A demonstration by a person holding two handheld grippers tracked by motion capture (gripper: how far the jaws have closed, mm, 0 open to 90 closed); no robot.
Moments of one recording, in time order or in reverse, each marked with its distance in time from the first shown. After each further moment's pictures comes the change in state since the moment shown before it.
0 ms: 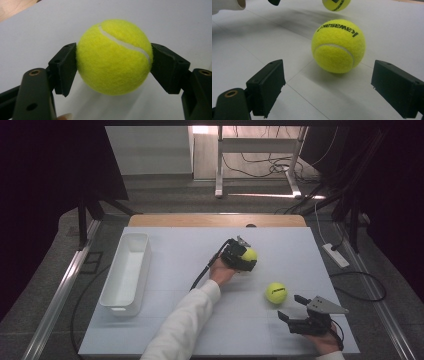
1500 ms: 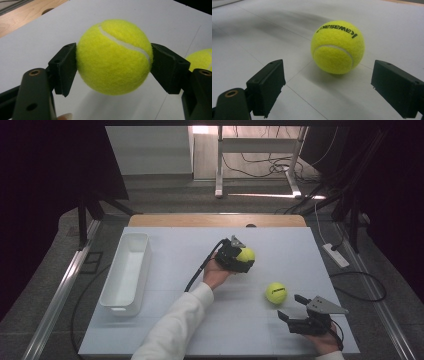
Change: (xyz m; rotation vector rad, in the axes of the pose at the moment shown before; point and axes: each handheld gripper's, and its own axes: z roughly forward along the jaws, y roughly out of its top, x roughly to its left) left arm -0.004 -0.006 -0.039 -0.061 -0.023 0.015; right arm 0.001 0.001 0.000 -0.004 -0.008 -0.006
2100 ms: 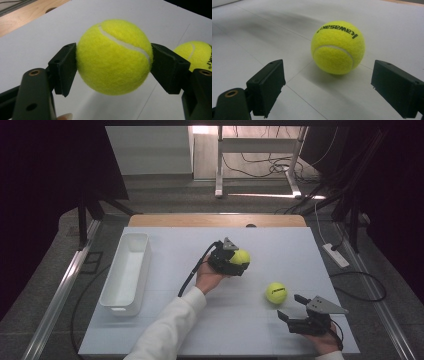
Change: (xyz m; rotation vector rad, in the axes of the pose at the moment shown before) left arm -0.002 -0.012 -0.027 -0.017 -0.011 -0.013; right arm 0.001 0.000 0.000 0.001 -0.001 -0.001
